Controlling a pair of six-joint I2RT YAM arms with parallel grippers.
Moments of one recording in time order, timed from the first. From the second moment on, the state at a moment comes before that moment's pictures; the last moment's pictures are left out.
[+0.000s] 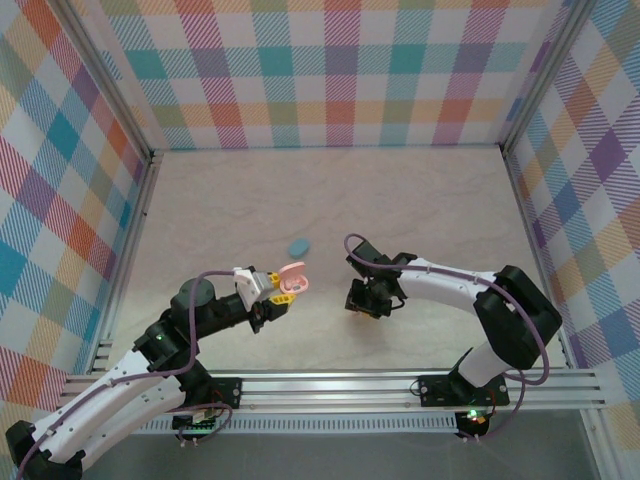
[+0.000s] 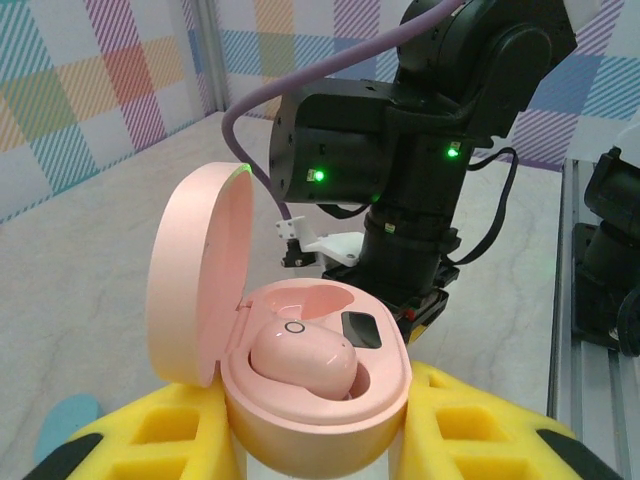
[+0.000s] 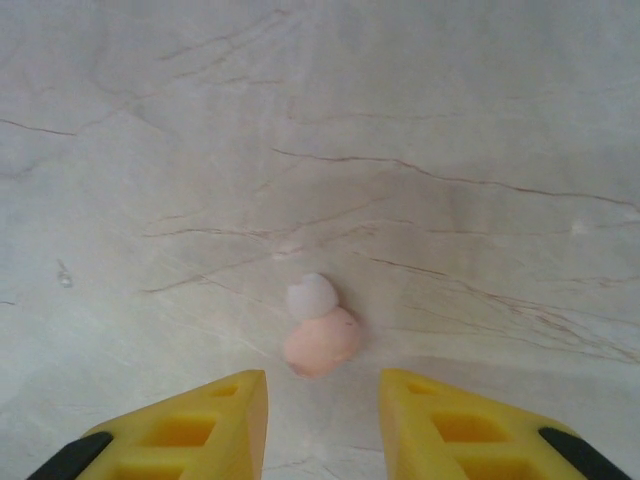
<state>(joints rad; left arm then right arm) -0.76 0.49 0.43 -0.13 0.30 0.10 0.80 1.54 0.84 -0.59 -0.18 1.03</state>
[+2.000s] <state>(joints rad) -0.76 0.54 0.44 -0.11 0.31 0.10 0.81 1.28 1.02 -0.82 -0.09 0.54</state>
